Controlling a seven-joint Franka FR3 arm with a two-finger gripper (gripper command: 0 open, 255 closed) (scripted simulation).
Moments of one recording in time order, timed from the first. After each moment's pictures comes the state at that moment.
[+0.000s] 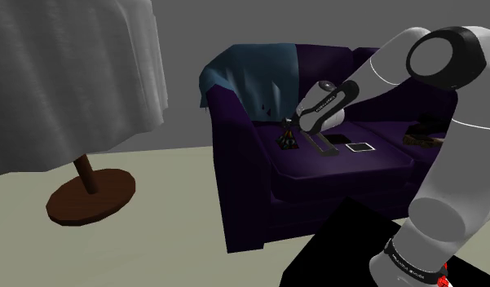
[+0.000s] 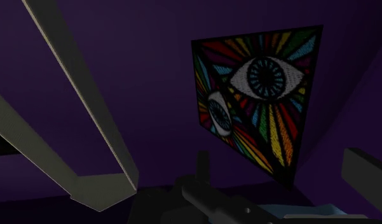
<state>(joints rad) -0.28 0.18 -0.11 -2.31 -0.15 3.07 0.35</state>
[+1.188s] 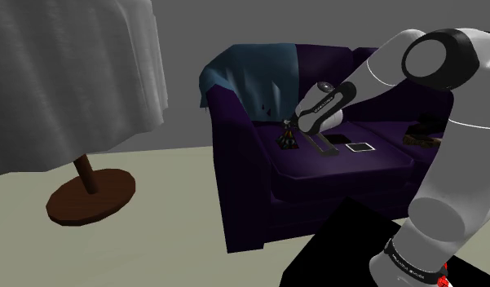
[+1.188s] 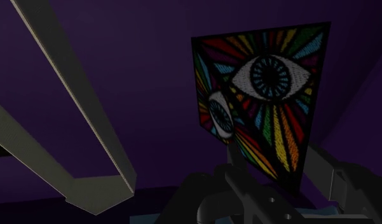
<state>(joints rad) -0.28 0.21 -0.11 -2.29 -0.14 3.08 0.35</state>
